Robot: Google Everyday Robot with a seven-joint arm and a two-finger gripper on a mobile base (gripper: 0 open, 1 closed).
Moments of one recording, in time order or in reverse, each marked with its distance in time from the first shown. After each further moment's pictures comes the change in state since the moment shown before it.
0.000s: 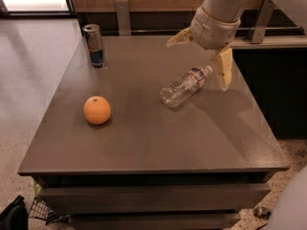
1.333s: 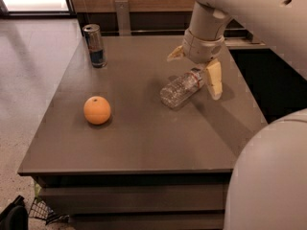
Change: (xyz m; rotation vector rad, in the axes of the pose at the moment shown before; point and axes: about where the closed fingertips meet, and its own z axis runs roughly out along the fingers) arm -0.025 0.005 0.060 0.099 -0.055 0.100
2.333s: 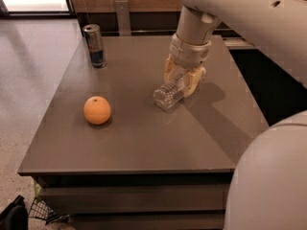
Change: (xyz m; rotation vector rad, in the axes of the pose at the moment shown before) arm 0.036 0.011 0.008 -0.005 0.060 -0.138
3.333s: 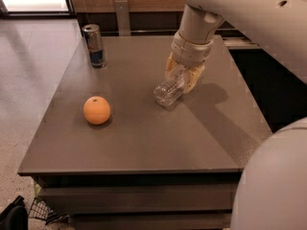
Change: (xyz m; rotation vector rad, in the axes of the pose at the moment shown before) arm -0.005 0.003 -0.004 -0.038 -0.019 -0.047
